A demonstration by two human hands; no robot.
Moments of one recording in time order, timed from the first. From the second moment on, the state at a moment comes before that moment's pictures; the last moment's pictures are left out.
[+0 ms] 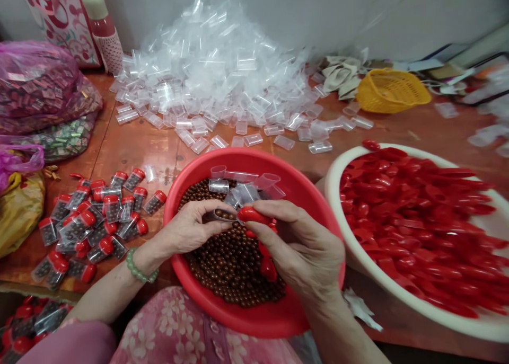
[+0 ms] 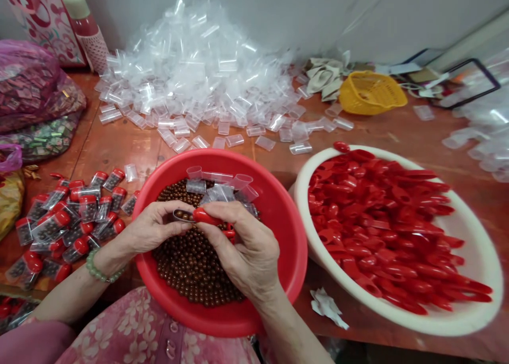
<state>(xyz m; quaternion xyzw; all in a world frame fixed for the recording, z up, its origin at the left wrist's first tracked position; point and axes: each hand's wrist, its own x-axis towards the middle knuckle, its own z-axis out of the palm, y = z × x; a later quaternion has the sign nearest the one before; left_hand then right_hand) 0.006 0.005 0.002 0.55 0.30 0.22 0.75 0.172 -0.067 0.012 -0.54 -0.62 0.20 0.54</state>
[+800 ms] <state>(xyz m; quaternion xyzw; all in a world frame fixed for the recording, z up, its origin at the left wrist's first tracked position) 0.005 -0.001 -0.002 0.54 0.28 0.11 0.78 0.148 -0.060 -0.005 -0.59 -0.48 0.30 0.57</state>
